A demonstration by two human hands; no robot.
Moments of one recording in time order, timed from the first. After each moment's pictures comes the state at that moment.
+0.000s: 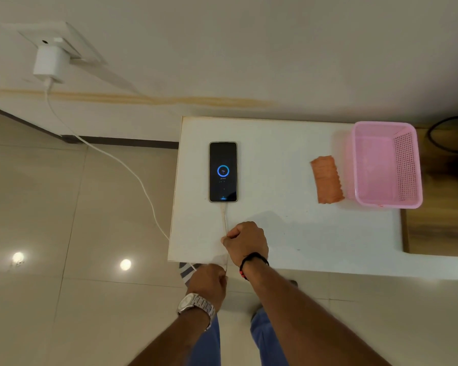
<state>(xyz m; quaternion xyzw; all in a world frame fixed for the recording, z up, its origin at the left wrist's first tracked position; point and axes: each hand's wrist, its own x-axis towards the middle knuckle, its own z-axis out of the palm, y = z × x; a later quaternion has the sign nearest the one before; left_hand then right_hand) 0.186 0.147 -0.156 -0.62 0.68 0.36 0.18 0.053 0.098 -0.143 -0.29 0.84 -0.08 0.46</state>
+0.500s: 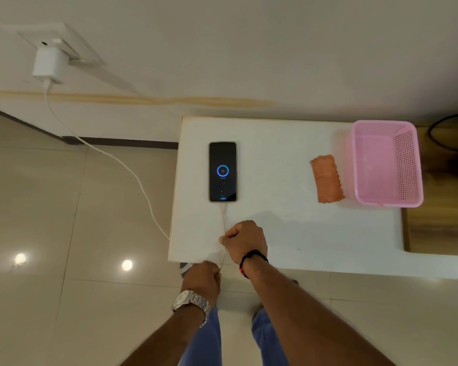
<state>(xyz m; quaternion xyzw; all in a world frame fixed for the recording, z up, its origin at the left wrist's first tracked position) 0.199 0.141 -0.164 -0.63 0.68 0.33 0.18 0.054 0.096 -0.146 -0.28 0.83 -0.09 0.47</state>
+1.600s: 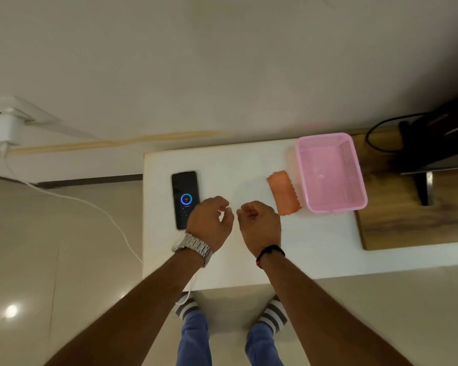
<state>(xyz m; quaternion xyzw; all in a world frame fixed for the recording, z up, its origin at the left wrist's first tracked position) 0.043 0.009 -0.075 -0.54 0.76 0.36 -0.07 -0.072 0.082 -0.093 -0.26 0.85 -0.32 0.34</state>
